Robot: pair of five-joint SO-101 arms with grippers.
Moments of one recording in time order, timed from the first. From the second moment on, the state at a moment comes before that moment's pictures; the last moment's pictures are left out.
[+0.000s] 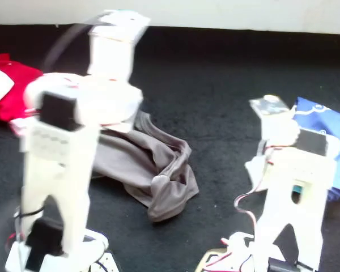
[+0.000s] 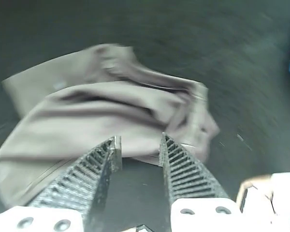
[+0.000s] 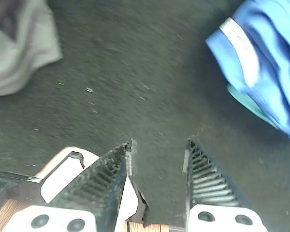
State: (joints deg) left arm 6.7 -15.0 -24.7 100.4 -18.2; right arm 5.7 -29.8 23.5 100.2 27.2
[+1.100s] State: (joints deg) left arm 21.1 -2.3 -8.7 96.4 -5.1; right arm 8.8 -12.8 9.6 100.4 17.3
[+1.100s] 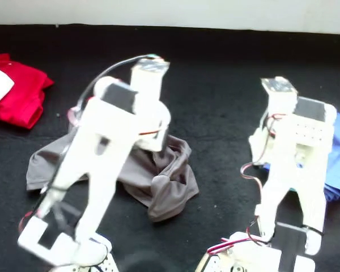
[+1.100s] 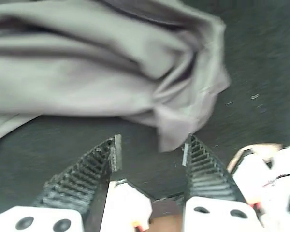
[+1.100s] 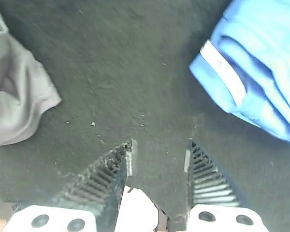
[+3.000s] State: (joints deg) left arm 0.5 -5.2 -10.2 100.7 -18.5; right arm 12.0 -16.8 11.9 100.4 17.8
